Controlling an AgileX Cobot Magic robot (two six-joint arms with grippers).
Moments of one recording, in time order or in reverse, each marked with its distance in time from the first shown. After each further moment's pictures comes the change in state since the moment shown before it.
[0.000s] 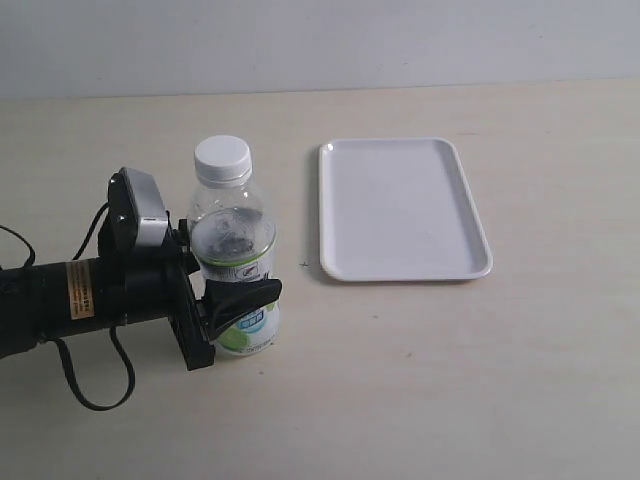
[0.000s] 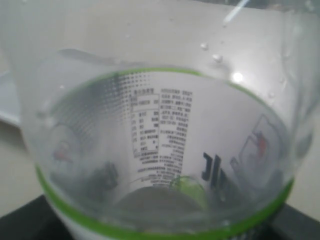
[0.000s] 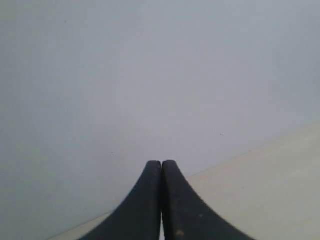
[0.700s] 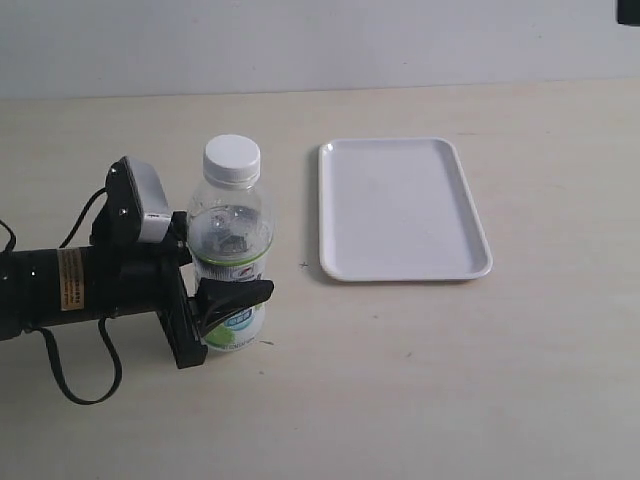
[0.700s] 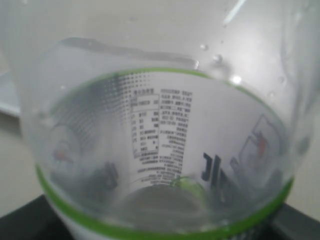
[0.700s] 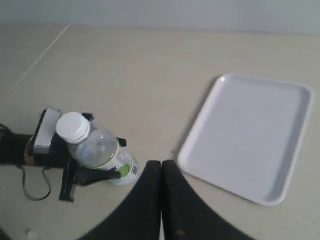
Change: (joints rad) left arm 0.000 -0.108 0.000 0.043 0.153 -0.015; right arm 0.000 0.838 -0.927 0.623 1.076 -0.814
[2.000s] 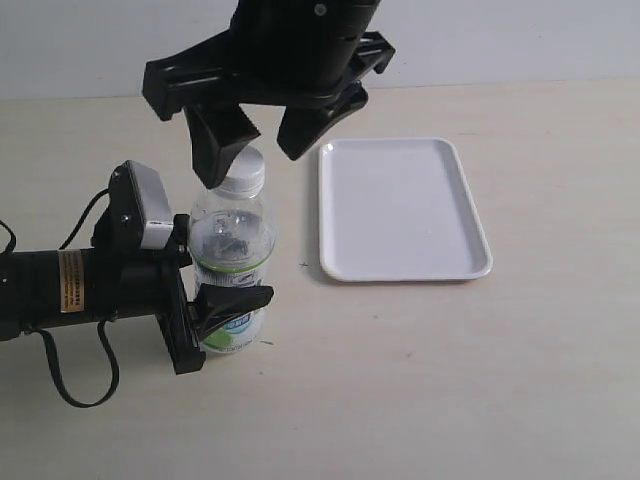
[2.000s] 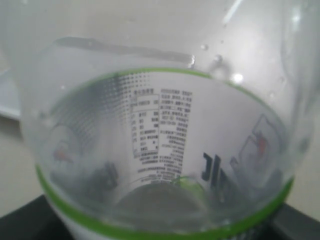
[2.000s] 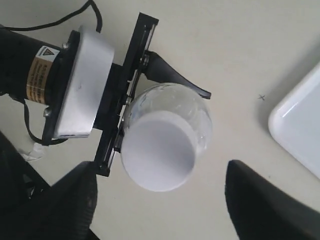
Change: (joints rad) left arm 0.000 0.000 0.000 0.017 0.011 0.031; right arm 0.775 0.826 -0.658 -0.510 0.173 0.541
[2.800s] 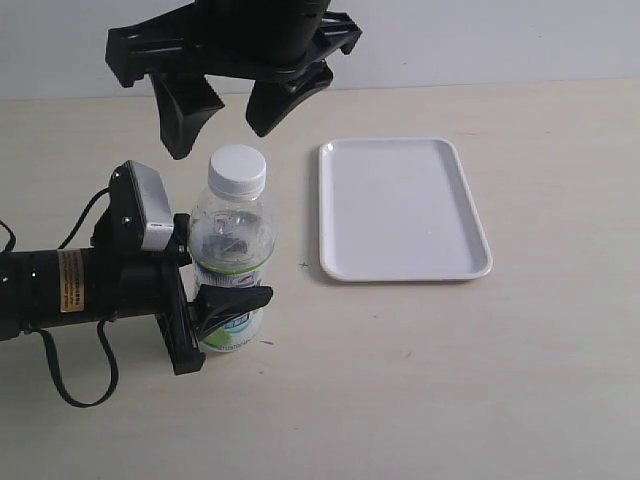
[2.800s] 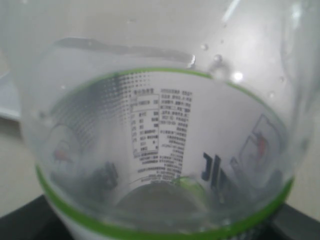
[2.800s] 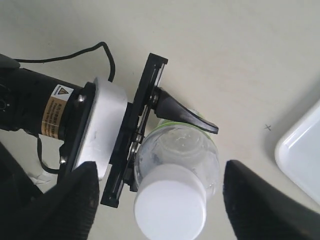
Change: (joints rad) left arm 0.000 -0.002 0.000 0.000 0.008 0.018; right arm 0.000 0.080 -0.128 0.015 0.002 0.004
